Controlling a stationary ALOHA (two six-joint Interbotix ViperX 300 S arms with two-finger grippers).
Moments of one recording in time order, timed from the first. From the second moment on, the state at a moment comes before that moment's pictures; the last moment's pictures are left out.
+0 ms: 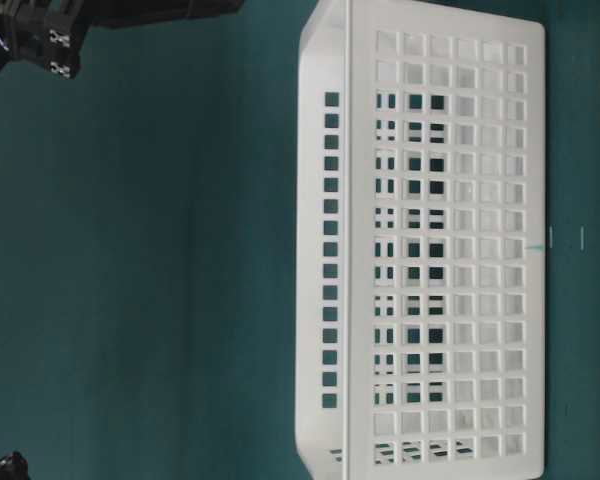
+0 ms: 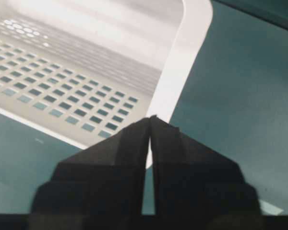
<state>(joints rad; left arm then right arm) 0.21 -0.45 0.59 0.03 0.83 -1.05 -0.30 -0.29 0.48 0.03 1.02 0.92</state>
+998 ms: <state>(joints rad) 0.27 -0.24 0.64 0.03 0.73 -1.14 -0.31 -0.10 0.52 0.04 0.90 1.15</state>
